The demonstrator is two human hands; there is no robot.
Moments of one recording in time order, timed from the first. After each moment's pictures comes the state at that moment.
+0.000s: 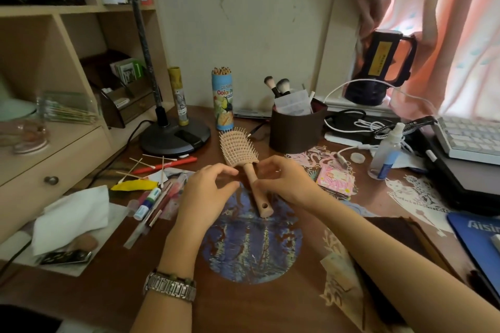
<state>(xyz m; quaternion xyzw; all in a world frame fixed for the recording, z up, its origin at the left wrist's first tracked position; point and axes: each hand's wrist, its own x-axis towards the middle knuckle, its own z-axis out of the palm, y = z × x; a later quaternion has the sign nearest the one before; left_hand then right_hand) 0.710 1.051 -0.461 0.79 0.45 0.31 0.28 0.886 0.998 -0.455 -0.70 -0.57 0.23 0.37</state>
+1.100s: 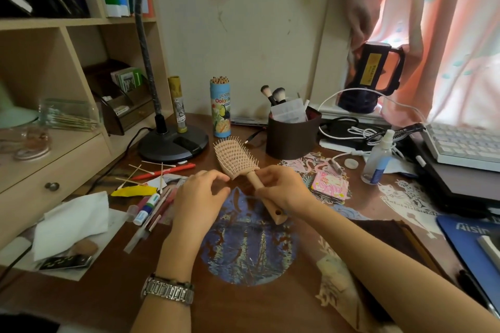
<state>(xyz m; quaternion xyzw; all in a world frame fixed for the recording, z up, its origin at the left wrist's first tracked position) 0.704 1.052 -0.462 0.81 0.48 0.28 0.19 0.880 1.000 -0.461 -0.74 -0.51 0.24 0.38</state>
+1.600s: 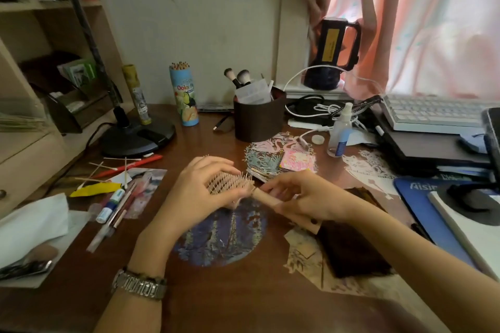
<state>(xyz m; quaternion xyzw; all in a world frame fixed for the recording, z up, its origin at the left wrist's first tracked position) 0.721 1.021 -0.448 0.90 0.26 0.28 0.24 0.919 0.892 -0.437 -0.69 -0.60 0.30 0.27</state>
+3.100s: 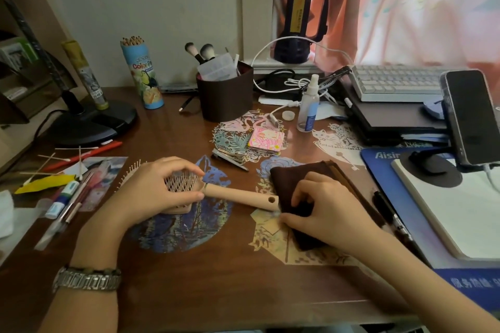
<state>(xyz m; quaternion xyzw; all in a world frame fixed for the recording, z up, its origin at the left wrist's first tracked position) 0.718 1.027 -0.456 0.91 0.26 0.14 0.29 0.925 0.803 -0.465 -0.81 -0.55 0.05 0.19</state>
